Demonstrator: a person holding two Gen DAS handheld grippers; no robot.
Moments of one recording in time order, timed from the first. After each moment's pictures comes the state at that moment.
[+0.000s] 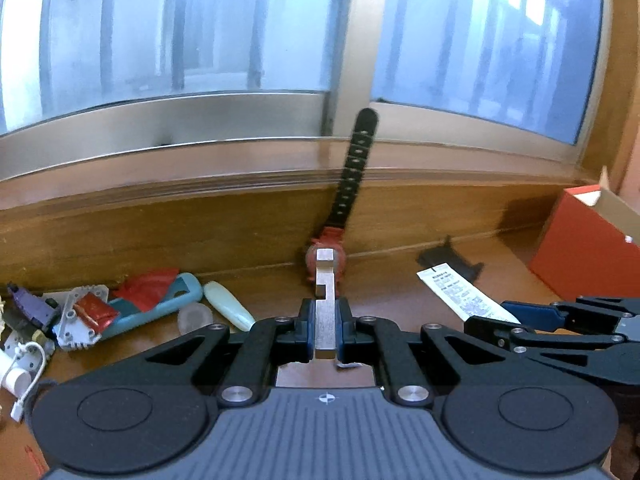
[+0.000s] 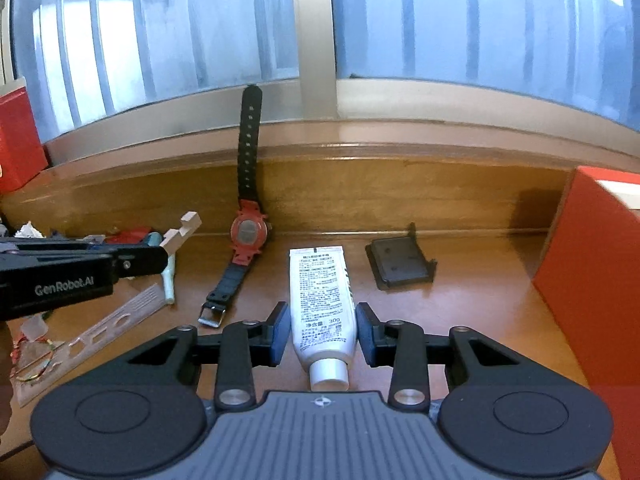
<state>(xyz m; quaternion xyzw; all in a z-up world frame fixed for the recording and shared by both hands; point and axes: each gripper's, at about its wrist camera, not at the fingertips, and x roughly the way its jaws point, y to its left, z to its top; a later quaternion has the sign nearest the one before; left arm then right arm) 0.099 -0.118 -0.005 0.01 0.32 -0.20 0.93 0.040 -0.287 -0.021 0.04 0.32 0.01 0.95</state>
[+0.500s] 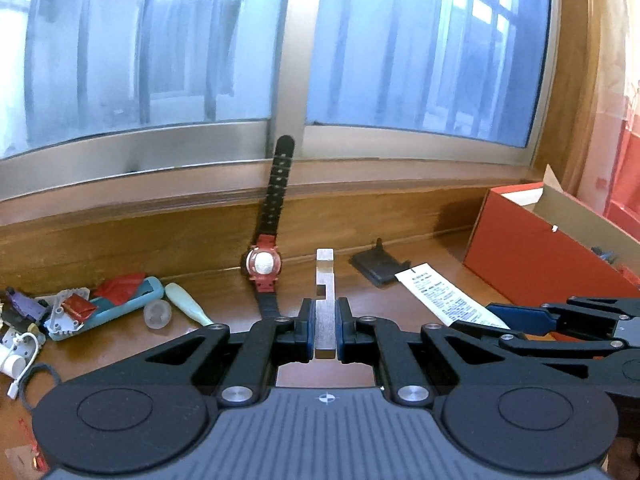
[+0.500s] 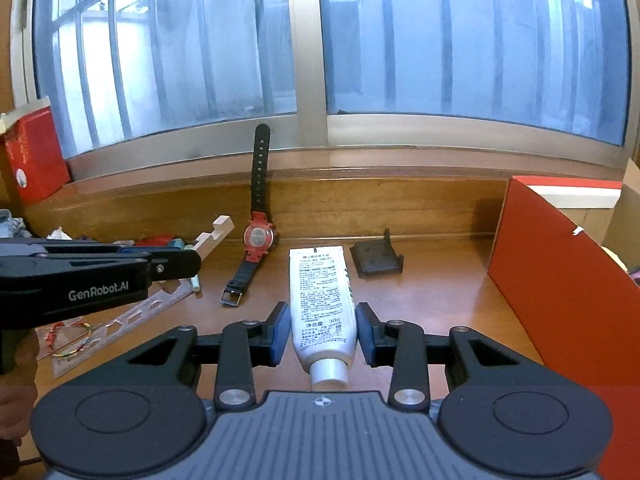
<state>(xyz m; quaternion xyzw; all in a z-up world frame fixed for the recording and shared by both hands) 0.037 -0.143 0.020 0.02 0.29 -0.23 0.93 -0.037 -0.302 0.008 0.05 0.29 0.01 0.96</state>
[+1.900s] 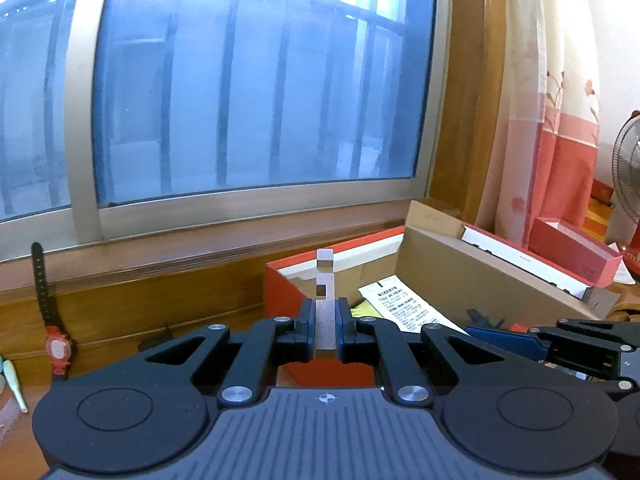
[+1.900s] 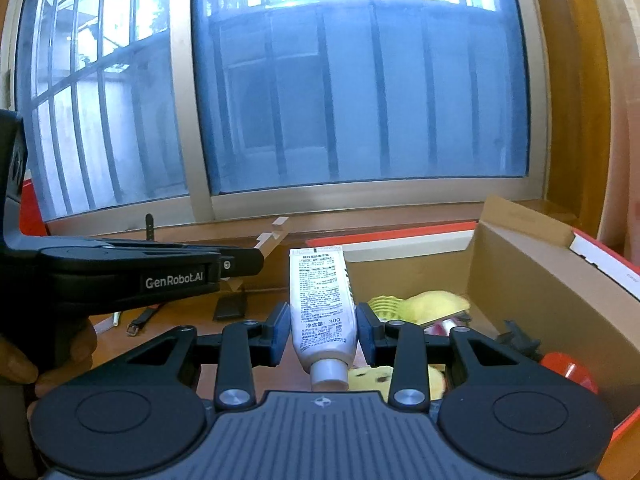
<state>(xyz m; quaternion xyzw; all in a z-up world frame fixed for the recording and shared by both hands) -0.010 -0.378 0.063 0.03 0.23 -0.31 0.92 -0.116 -0.509 0.053 0.06 0.21 -0.02 0.98</state>
